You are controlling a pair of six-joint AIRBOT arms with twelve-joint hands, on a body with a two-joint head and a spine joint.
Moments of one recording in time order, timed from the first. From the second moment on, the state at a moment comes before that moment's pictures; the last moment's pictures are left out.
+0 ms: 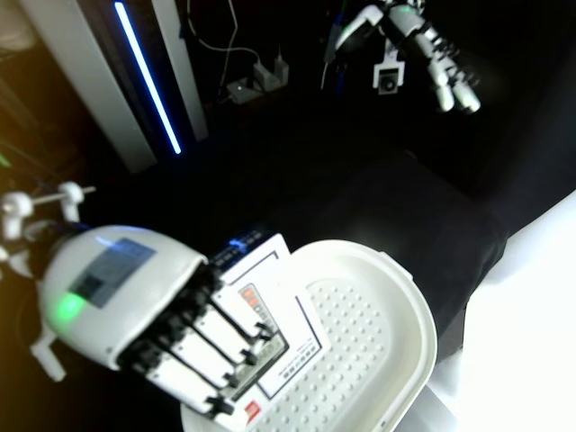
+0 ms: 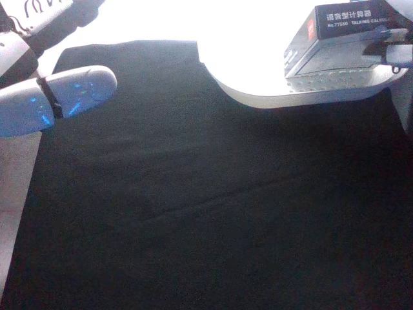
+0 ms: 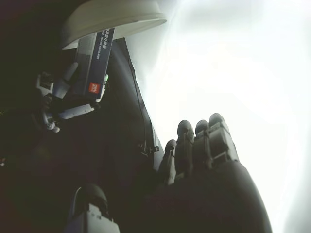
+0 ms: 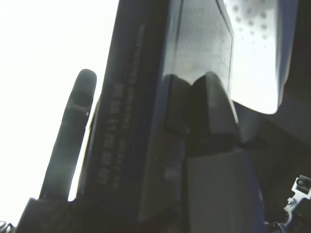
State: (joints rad) left arm 0.82 -0.89 1.09 -0.19 -1.17 0.79; right arm -0.45 -1.07 1.35 0.19 0.69 -1.25
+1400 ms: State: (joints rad) left arm 0.86 -0.93 1.09 -0.24 -1.21 0.77; right arm -0.50 -1.19 1.62 -0.03 0.79 -0.36
